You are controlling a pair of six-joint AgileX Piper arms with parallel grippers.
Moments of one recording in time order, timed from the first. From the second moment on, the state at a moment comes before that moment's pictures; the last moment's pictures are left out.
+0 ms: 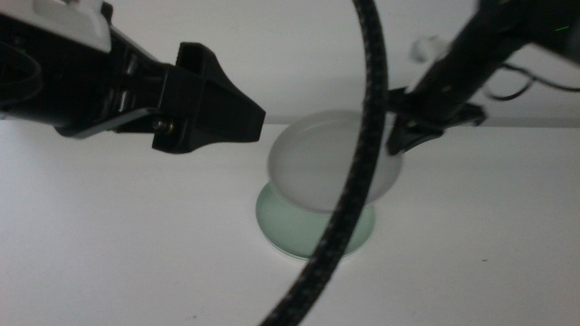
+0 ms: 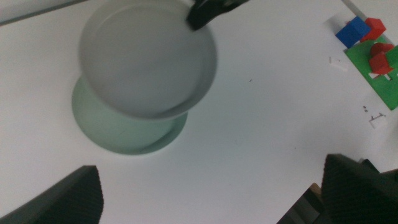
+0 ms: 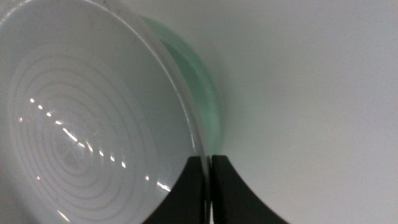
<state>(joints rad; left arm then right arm) -0.39 1.11 -1.28 -0.49 1.07 0.16 0.28 2.02 -1.77 0.25 1.20 0.07</state>
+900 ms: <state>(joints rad) -0.39 1.11 -1.28 -0.49 1.07 0.16 0.34 2.18 -1.78 0.25 1.16 0.07</state>
